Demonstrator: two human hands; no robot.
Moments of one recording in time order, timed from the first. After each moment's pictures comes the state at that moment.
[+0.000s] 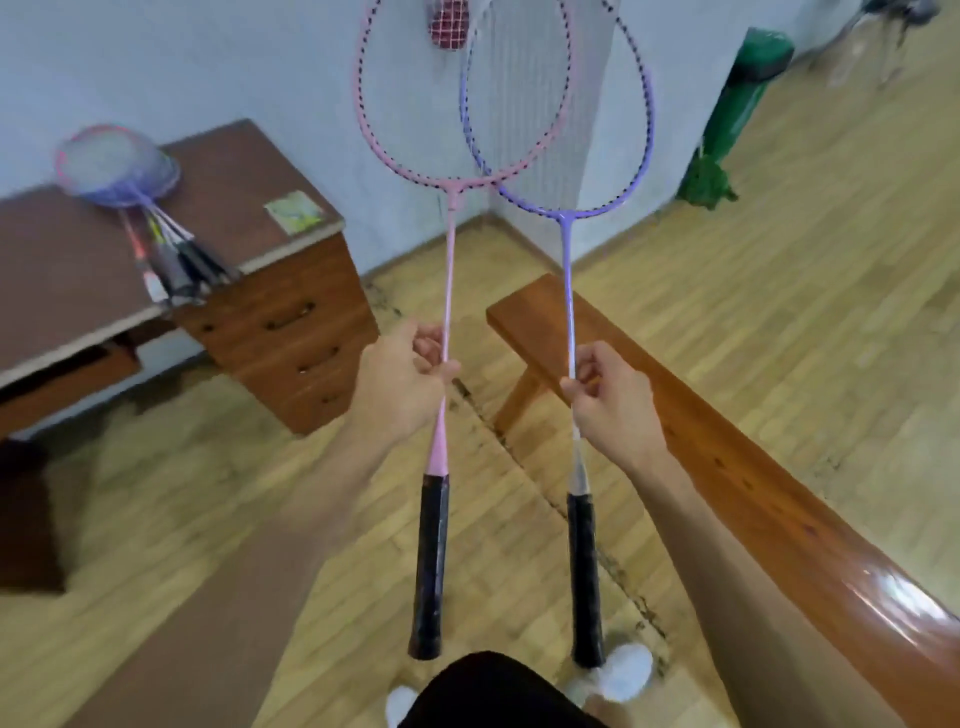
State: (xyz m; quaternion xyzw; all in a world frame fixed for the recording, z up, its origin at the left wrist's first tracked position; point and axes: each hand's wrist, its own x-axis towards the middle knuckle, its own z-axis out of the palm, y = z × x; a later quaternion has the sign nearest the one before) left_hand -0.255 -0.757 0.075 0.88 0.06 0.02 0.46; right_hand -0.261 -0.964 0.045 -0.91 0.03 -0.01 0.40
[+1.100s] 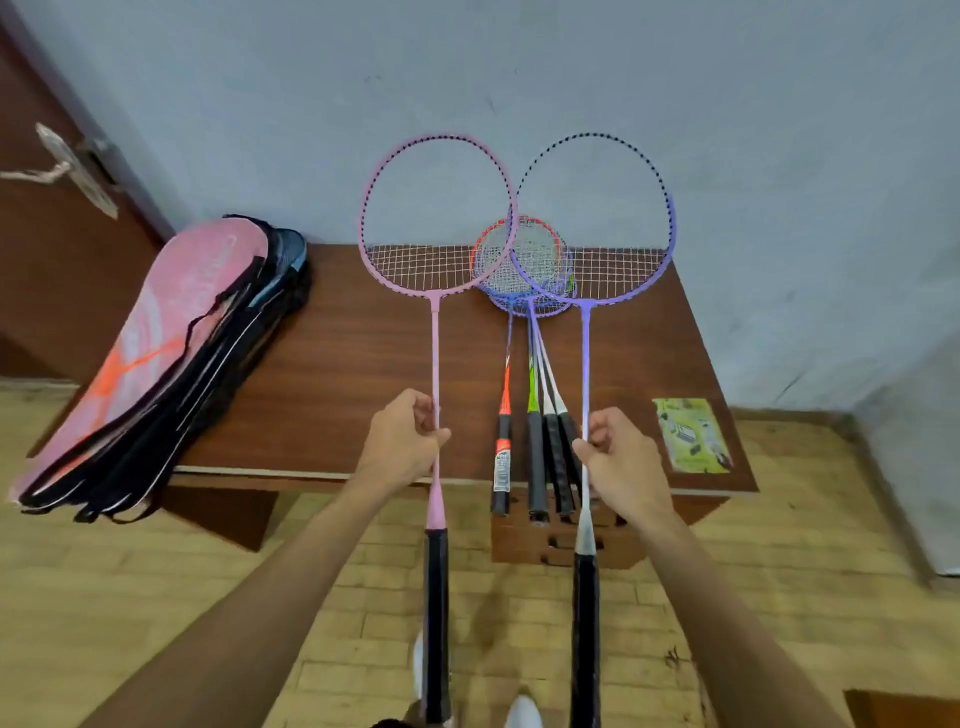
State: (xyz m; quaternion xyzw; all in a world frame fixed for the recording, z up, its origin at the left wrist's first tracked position) left_hand -0.014 -0.176 0.042 0.79 0.42 0.10 0.43; right_hand 0.125 -0.371 0.037 -0.88 -0.22 0.20 0.37
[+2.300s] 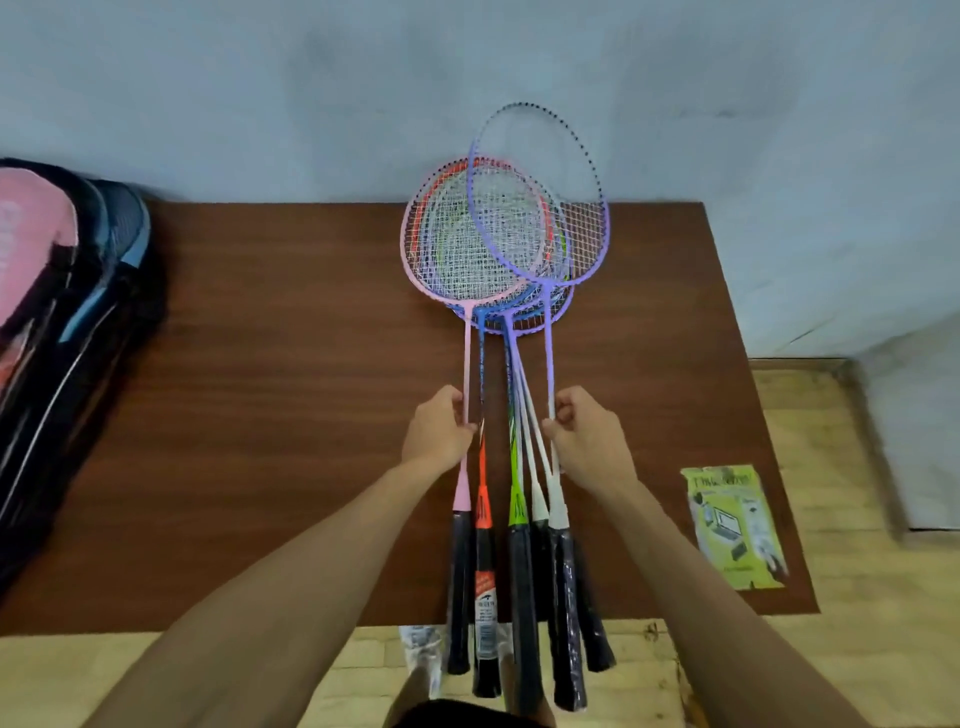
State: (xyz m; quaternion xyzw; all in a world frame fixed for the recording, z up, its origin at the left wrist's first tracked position) left_hand 0.234 -0.049 -0.119 0.80 0.41 -0.08 0.44; right_hand 0.327 -0.203 -0.069 -0.90 -0.18 0.27 0.29
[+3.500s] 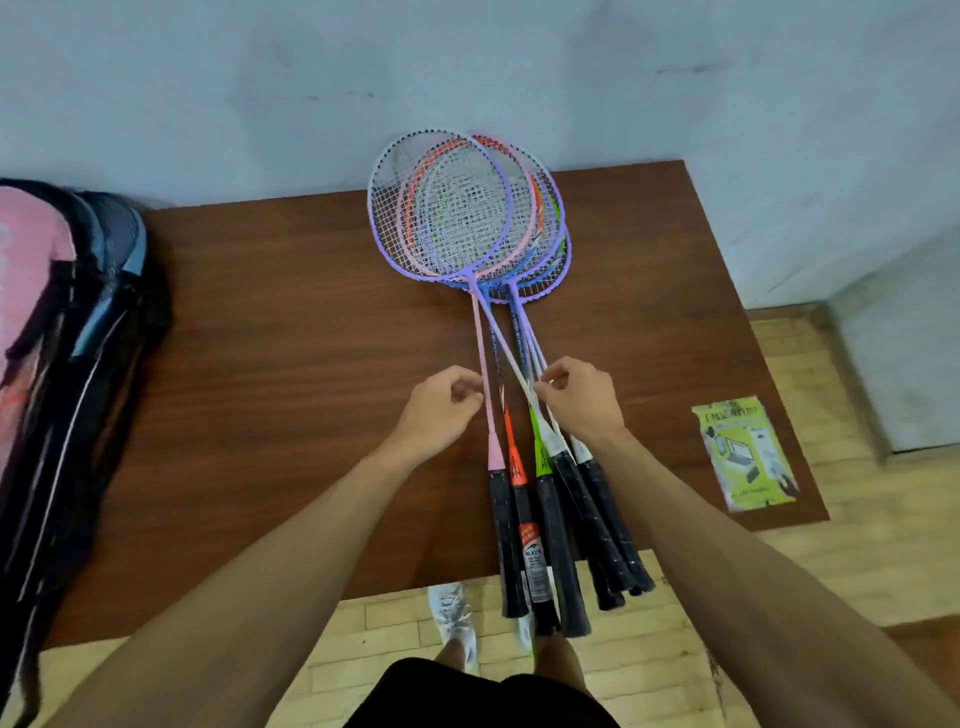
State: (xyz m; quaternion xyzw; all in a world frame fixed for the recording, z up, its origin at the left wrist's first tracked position) left_hand 0.190 -0.026 -0.088 0.82 0.31 -0.07 0.48; right_hand 0.302 -0.179 -0.087 -0.92 -0.13 0.26 0.27
